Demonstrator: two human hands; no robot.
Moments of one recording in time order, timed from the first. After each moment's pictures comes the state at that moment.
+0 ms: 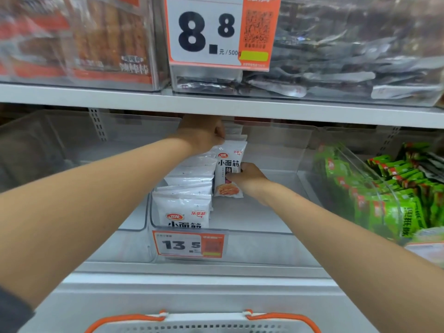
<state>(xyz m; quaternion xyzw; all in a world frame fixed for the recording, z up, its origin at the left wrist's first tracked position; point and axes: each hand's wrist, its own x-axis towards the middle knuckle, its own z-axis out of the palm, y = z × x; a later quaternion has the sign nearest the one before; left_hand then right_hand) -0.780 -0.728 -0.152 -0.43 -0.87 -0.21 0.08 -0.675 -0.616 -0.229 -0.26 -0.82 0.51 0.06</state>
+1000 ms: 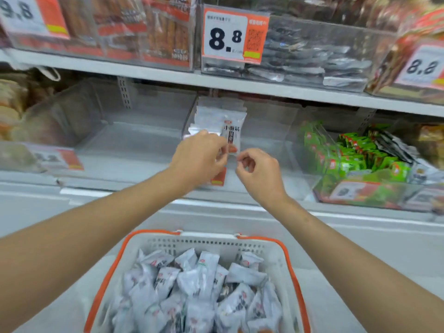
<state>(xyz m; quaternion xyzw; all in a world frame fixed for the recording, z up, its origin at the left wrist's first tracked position) -0.594 -0.847 -0.166 -0.43 -0.86 -0.23 0.16 -0.513 -0.709 -0.208 -0.11 -0.89 0.28 0.34</state>
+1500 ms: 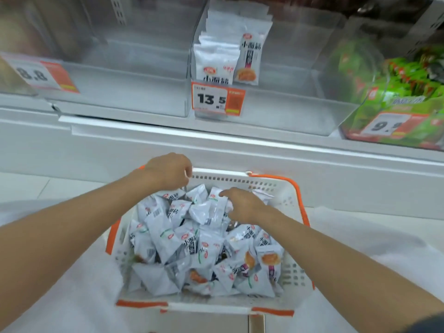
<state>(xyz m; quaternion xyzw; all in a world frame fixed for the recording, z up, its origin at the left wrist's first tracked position) -0.586 -0.939 -0.316 -0.34 -0.91 -0.05 -0.23 -0.456 -0.761 -0.399 -0.07 -0.95 0.19 -0.24</state>
